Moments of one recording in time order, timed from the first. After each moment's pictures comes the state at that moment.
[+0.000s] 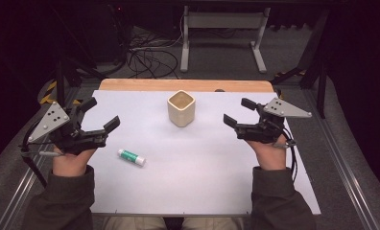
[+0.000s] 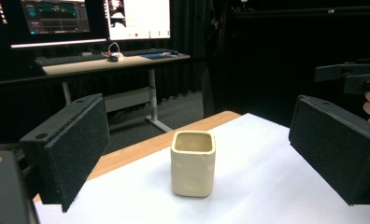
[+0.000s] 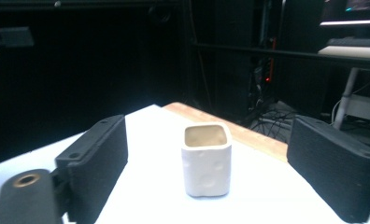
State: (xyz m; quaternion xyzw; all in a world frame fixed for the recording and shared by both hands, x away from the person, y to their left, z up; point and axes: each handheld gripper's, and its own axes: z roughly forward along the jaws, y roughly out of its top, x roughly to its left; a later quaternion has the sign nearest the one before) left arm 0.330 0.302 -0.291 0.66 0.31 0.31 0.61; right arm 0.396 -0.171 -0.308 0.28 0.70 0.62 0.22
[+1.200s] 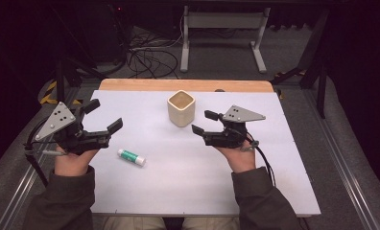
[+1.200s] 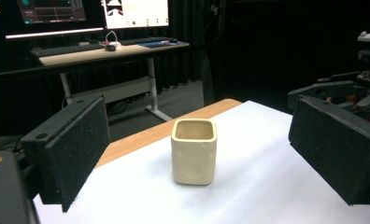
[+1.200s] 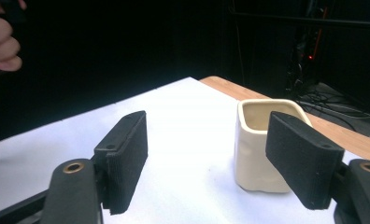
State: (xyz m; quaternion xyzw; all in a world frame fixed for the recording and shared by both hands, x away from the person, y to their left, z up) left arm 0.333 0.300 -0.295 0.67 0.31 0.31 0.60; right arm 0.406 -0.099 -0.344 0.25 0.75 0.59 0.18
